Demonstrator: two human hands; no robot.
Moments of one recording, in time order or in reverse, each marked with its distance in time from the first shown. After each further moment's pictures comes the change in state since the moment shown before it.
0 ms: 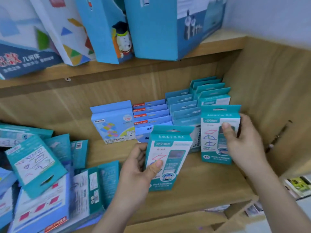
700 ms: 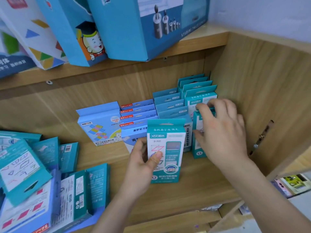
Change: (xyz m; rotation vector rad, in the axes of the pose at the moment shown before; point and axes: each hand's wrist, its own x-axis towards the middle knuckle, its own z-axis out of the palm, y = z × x) left_hand 0.029 -0.017 0.040 0.068 -0.008 -0.072; right_hand 0.016 -0.010 0.004 -0.689 0.001 -0.390
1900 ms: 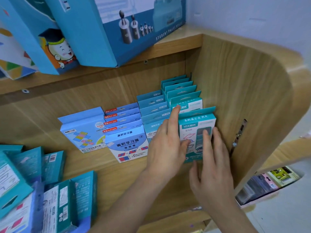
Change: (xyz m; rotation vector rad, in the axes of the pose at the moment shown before) left_hand 0.029 0.027 0.090 0.833 0.008 0.568; right_hand -0.089 0.011 0.026 0.348 0.126 0.137
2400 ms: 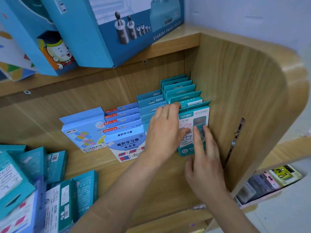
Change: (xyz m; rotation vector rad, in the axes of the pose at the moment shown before) left_hand 0.037 -0.019 0.012 0.213 0.102 0.133; right_hand 0.012 0.007 0.020 0.030 -0.168 0.078
